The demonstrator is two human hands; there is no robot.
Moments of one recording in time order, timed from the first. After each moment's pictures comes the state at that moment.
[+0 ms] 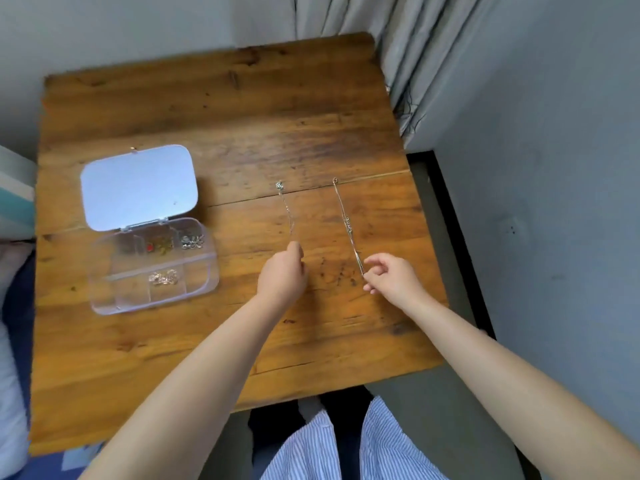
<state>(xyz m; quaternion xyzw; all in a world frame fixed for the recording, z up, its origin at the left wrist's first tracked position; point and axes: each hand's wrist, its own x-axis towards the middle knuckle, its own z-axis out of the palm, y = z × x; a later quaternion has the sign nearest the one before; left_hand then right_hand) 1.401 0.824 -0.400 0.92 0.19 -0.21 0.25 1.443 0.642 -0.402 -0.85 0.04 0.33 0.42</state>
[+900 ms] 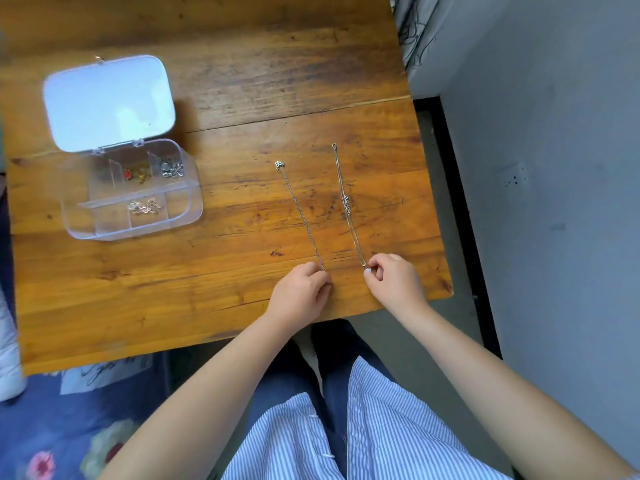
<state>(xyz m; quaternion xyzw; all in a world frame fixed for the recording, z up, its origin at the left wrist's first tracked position) 1.278 0.761 -0.441 0.95 -0.02 -0.13 0.29 1.346 0.601 -0.417 -0.93 -0.04 0.27 0.23</state>
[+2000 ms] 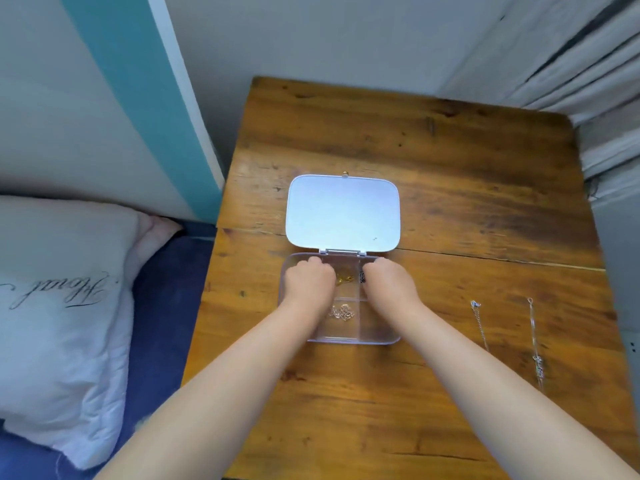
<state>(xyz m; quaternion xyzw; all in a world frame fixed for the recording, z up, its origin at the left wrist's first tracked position) 1.349 1.061 -0.412 0.95 0.18 -0.23 0.08 1.414 0.959 -0.396 -0.92 -0.30 0.26 -0.03</state>
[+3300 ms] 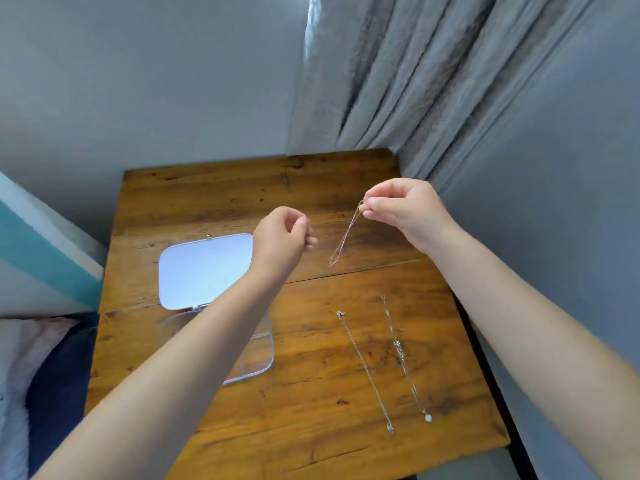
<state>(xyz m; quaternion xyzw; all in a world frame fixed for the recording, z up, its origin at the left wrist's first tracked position) 1.458 0.953 -0.255 0.75 0.25 0.04 0.61 1.532 0.794 -0.212 -0.81 -0.06 0.18 0.56</state>
